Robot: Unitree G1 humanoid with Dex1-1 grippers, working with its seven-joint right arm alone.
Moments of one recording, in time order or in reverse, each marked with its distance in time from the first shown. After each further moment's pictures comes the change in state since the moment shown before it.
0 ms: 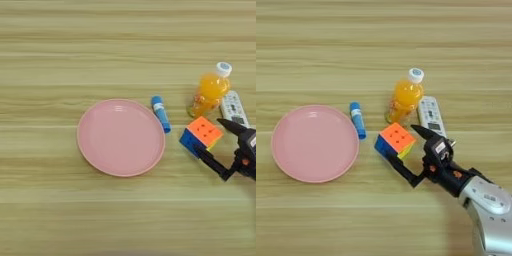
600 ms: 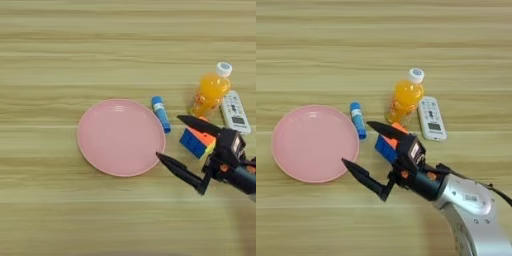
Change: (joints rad) arm 0.136 0.005 0.166 -0.438 0.149 0.197 0.107
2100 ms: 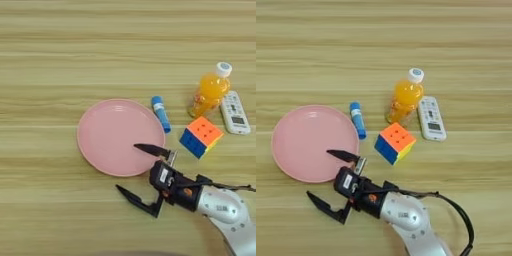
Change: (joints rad) arm -0.059 0.128 0.304 0.221 -0.466 -0.182 -0.242
